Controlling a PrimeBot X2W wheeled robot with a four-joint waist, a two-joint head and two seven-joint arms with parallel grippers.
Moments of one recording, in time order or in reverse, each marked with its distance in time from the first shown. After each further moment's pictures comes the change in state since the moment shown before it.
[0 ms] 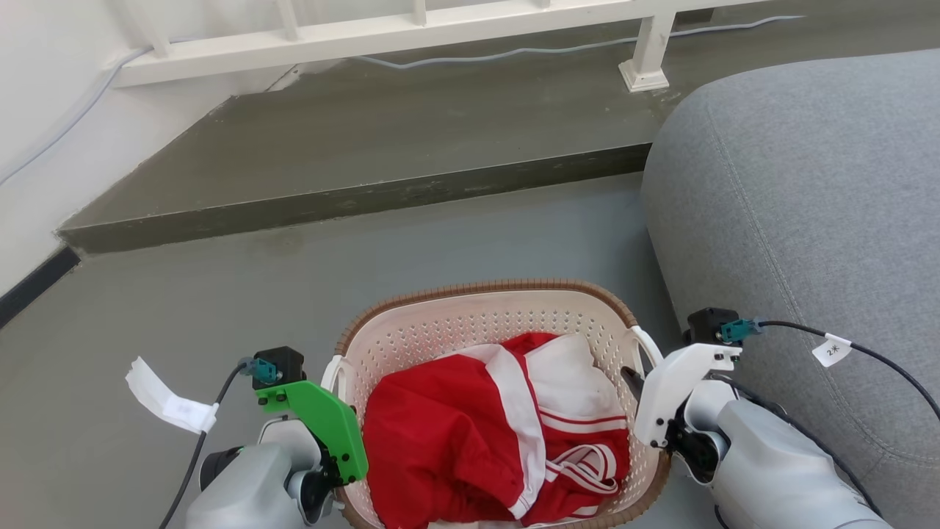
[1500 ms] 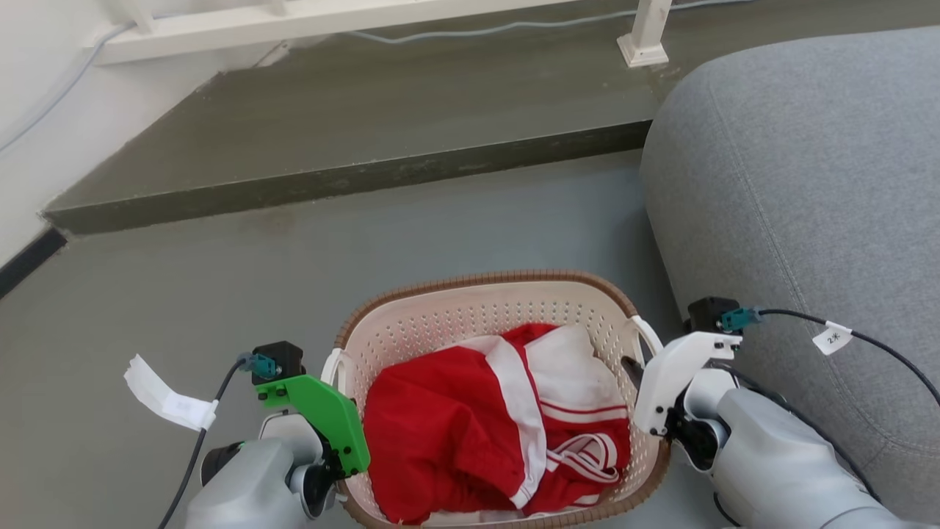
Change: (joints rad) left arm -0.004 0.009 -0.038 -0.032 -0.055 0.040 -0.011; right arm -0.026 -0.008 0.050 -0.001 0.054 -0.017 0.006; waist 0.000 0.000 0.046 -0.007
